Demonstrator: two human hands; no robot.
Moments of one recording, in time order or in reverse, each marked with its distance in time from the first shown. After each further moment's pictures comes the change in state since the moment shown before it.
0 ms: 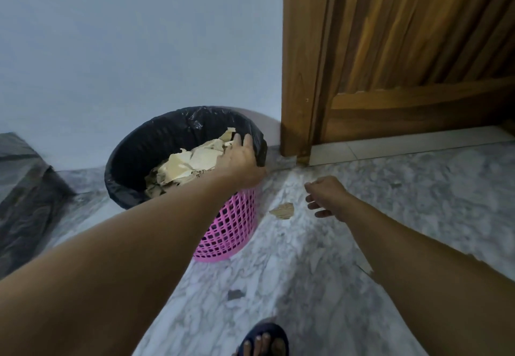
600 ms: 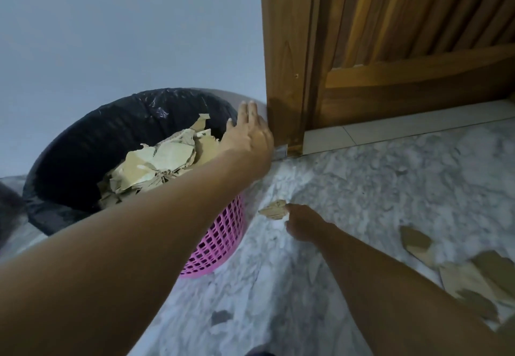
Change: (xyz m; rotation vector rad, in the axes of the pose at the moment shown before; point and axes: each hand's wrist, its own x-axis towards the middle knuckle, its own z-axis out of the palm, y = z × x) left_hand 0.060 0.039 0.035 0.528 0.016 0.191; right_hand 0.109 0.093 0.063 -0.845 -0.131 -0.320
